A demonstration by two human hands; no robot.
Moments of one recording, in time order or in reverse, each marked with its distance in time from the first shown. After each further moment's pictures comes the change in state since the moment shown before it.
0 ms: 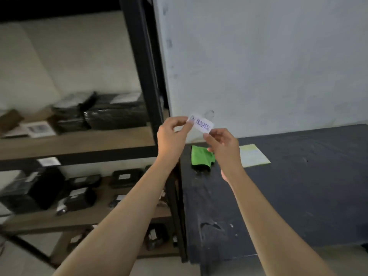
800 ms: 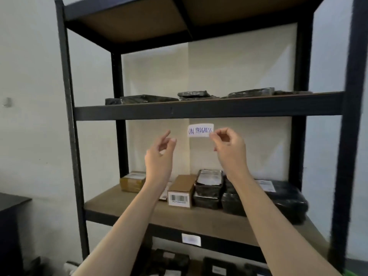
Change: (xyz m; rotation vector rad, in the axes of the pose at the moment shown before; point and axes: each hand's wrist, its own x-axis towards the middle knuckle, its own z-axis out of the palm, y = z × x) left_hand 0.136 0.055 -0.449 0.070 0.447 0.262; right_hand -0.016 -0.139 0.454 -0.071 -0.240 -0.475
